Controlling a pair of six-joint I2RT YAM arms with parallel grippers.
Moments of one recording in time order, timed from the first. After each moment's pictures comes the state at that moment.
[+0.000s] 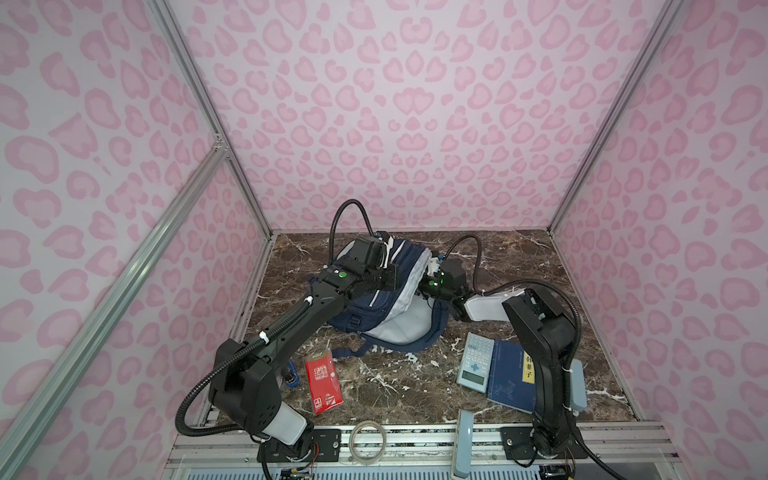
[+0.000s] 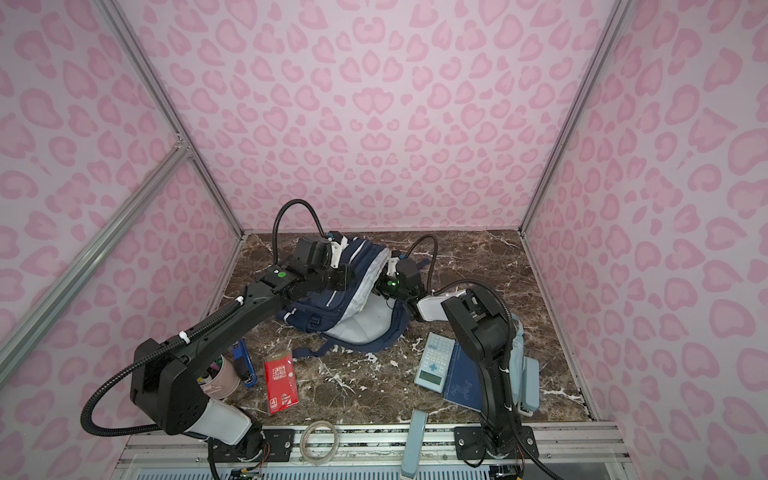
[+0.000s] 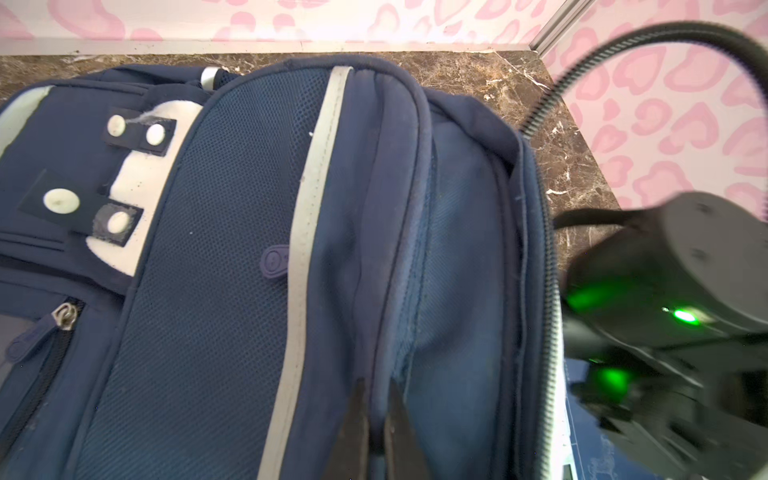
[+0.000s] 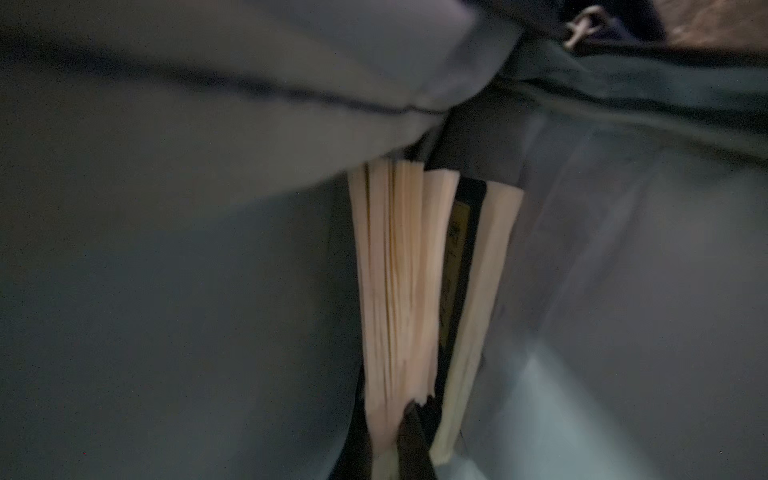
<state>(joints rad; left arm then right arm) -0.55 1.53 1.32 -0.51 0.13 -0.35 0.55 2.11 1.18 0.68 -0.51 1.17</state>
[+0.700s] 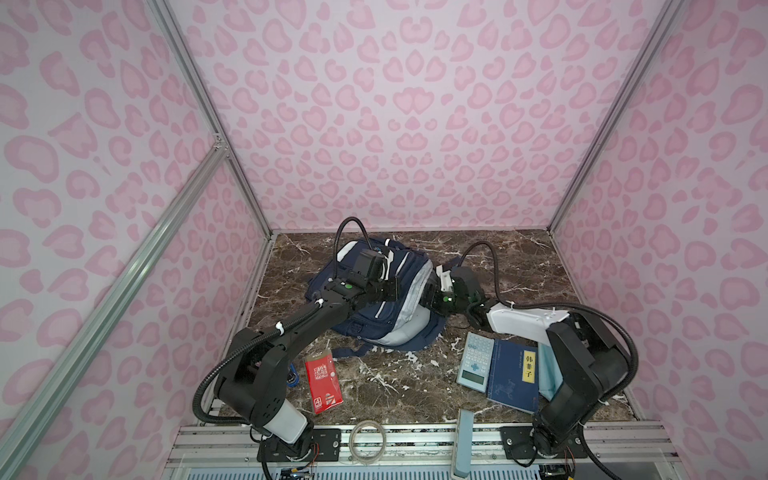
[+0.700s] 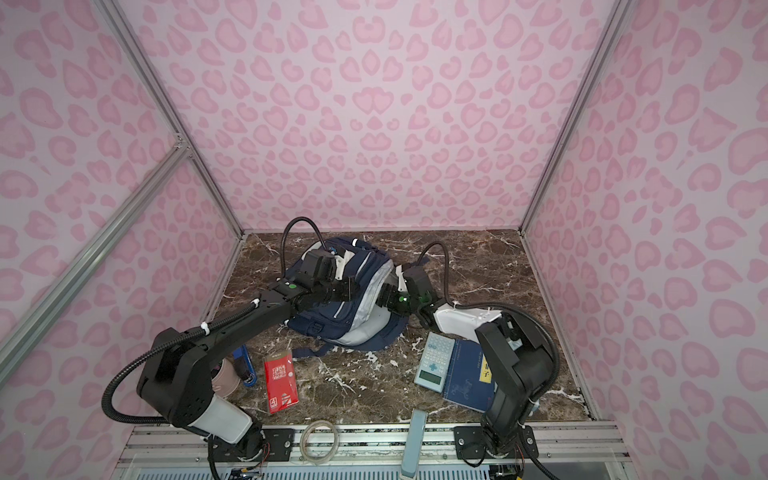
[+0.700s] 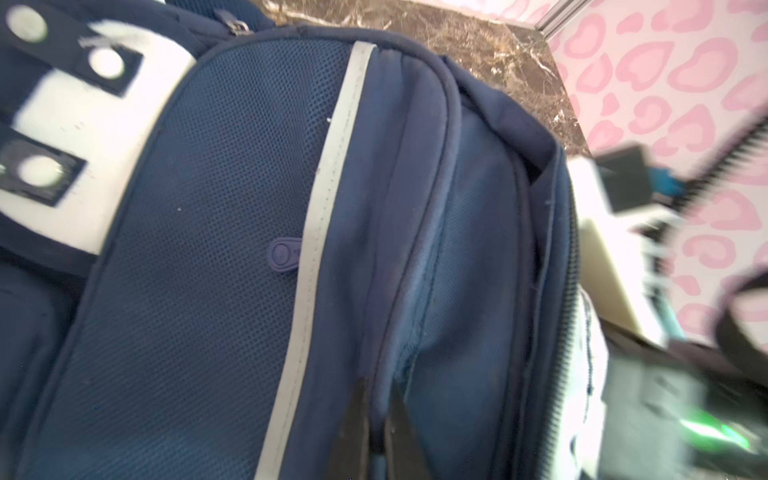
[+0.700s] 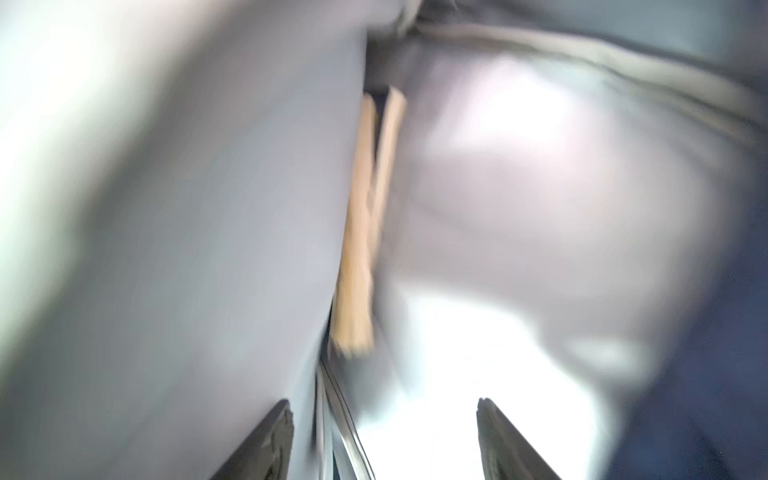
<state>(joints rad) -0.54 1.59 1.12 -0.28 0.19 -0.46 0.55 1.64 0.88 0.14 -0.39 0.89</state>
